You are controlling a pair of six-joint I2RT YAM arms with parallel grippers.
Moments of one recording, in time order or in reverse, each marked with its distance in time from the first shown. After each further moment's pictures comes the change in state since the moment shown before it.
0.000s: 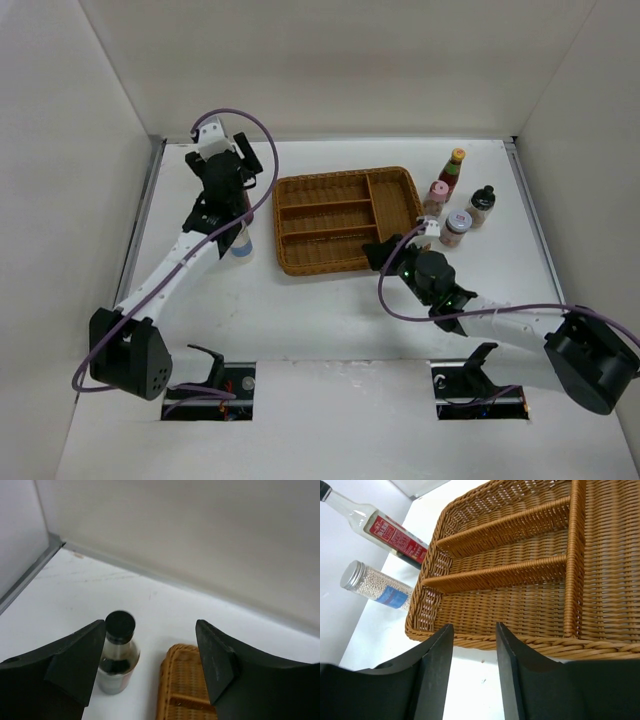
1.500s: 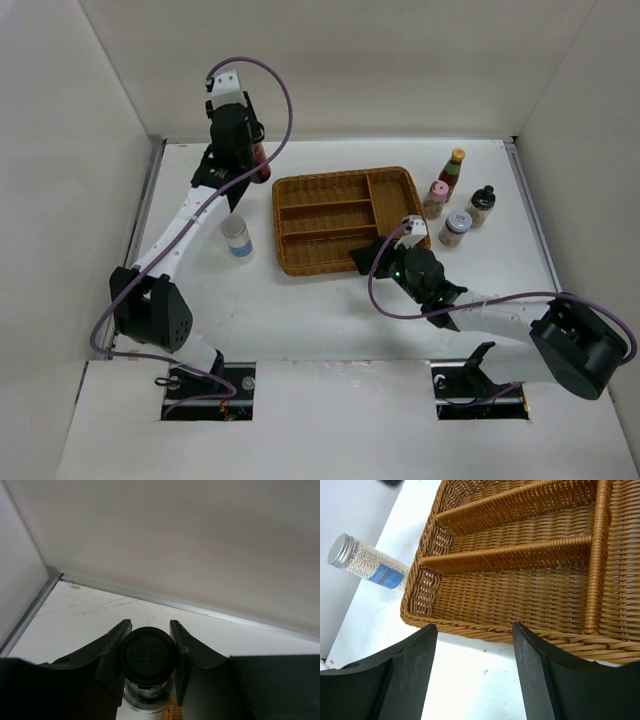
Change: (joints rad) left arm 0.042 0.277 0.396 -0.137 0.072 0.115; right arm 0.023 0.103 0.046 -0.011 -0.051 -0.009
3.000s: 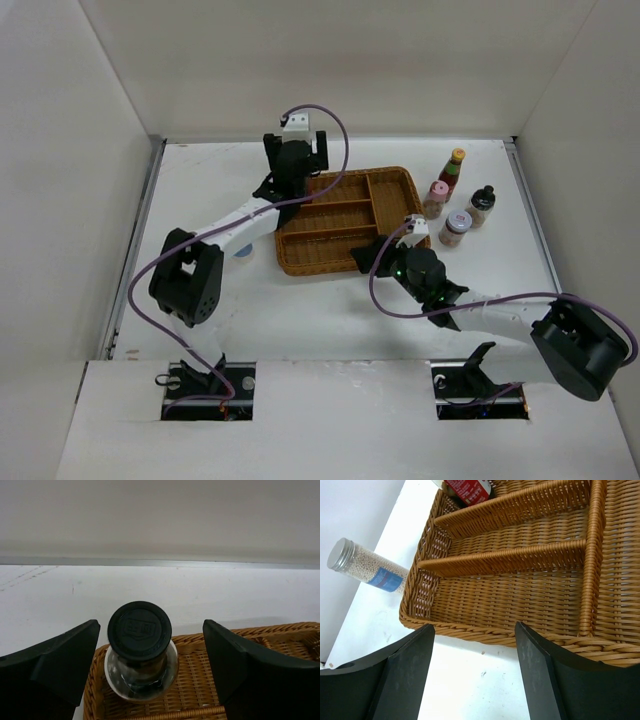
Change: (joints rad) left arm -0.221 0.257 -0.119 0.282 0.008 0.015; right arm -0.015 -0.007 0.000 -0.002 -0.001 -0.002
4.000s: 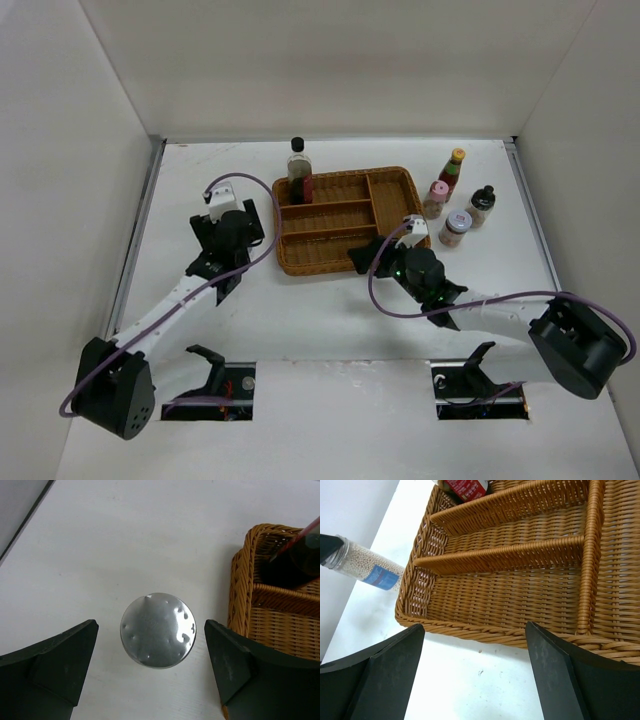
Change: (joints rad) left arm 0.106 -0.743 -0.687 -0.354 -0.177 -0.195; right arm 0.000 0.013 0.000 -0.001 0.000 -0.002
